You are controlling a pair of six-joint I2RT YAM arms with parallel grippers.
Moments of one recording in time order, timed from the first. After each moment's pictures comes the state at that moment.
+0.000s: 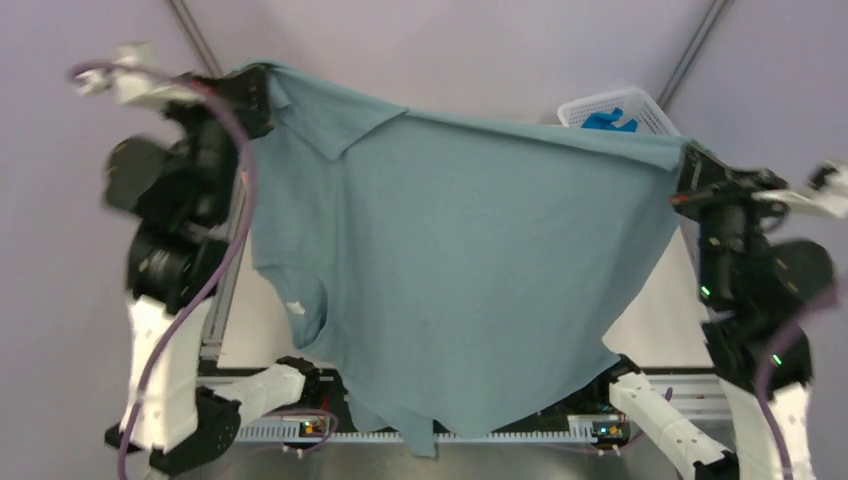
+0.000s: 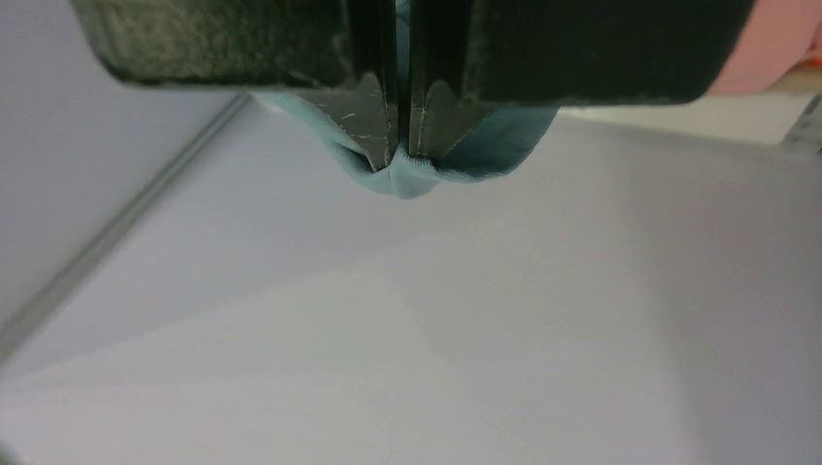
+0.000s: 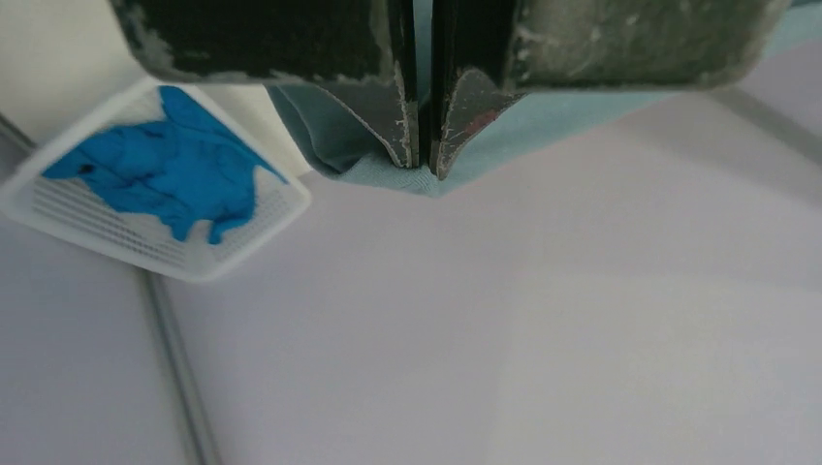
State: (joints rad) left arm -0.37 1.05 1.90 -0.41 -0.22 -0.41; right arm 0.33 0.62 1.41 -0.42 0.43 0.44
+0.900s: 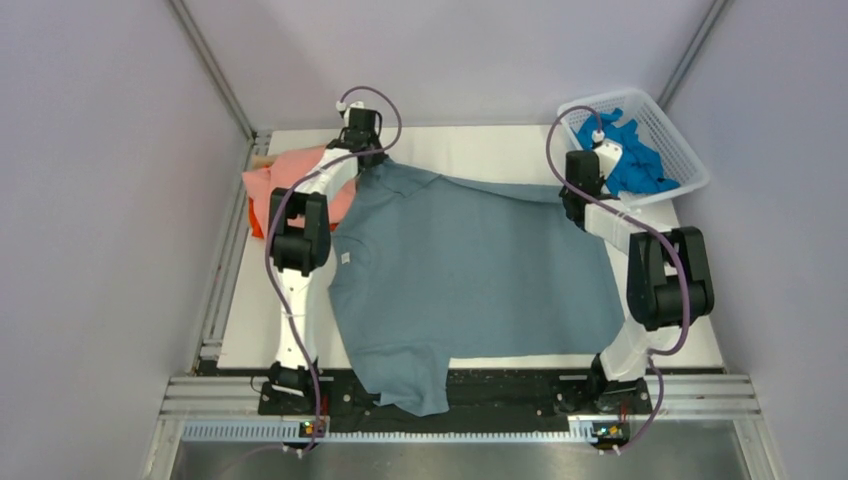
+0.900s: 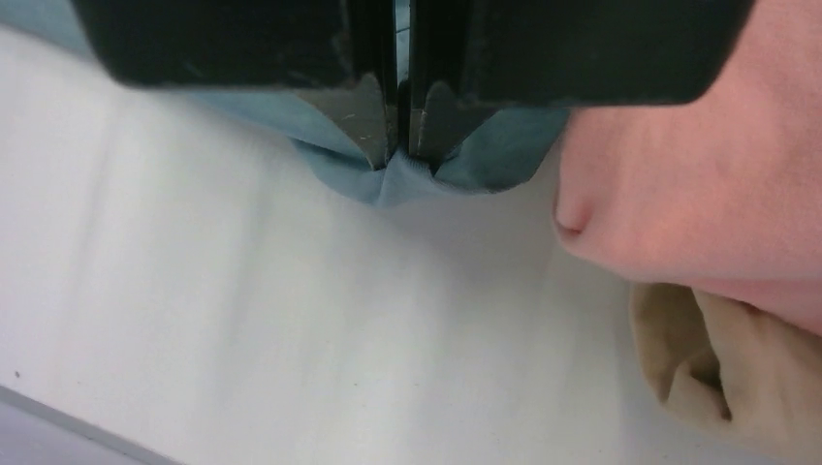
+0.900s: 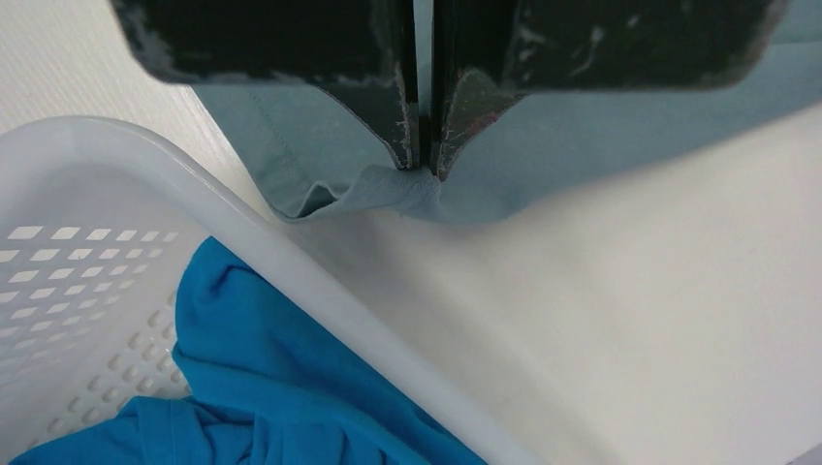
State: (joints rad) left arm -0.22 2.33 1.95 -0.32 -0.18 -0.50; right arm 0.13 1.72 1.05 0.05 0.49 0.45
